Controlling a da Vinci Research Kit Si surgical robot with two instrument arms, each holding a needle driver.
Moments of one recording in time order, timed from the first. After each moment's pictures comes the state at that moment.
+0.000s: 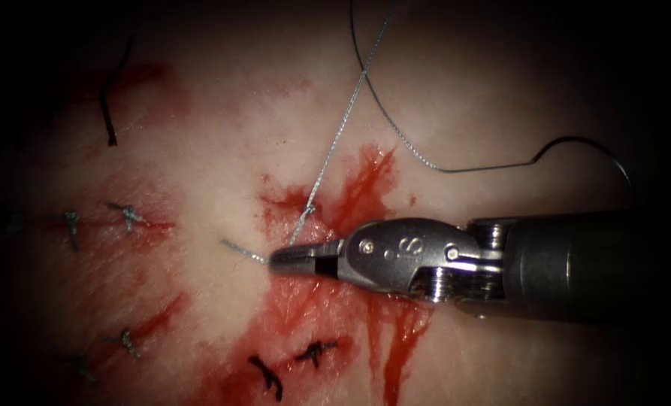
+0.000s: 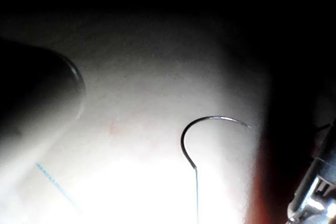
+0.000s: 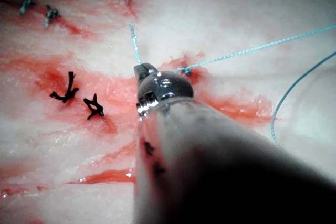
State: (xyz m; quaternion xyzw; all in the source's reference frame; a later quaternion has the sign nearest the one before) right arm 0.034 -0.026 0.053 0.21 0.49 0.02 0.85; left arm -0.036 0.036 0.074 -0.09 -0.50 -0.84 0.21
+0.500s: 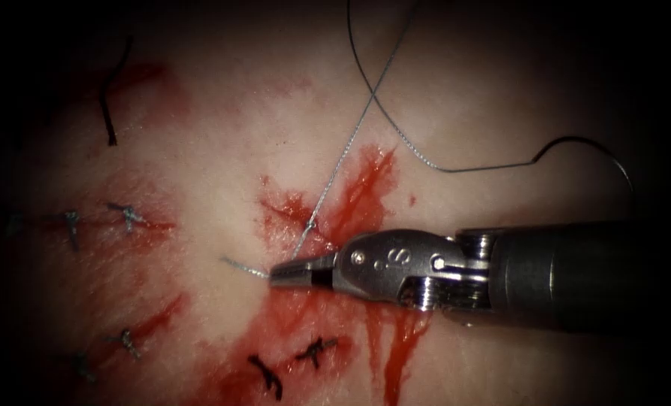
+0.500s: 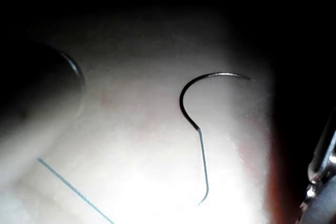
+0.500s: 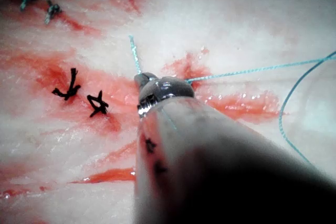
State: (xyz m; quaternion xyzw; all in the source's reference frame) right arm 0.035 -0.029 0.054 0.27 0.45 0.03 0.85; left arm -0.038 0.036 0.079 -0.11 -0.46 -0.84 0.24
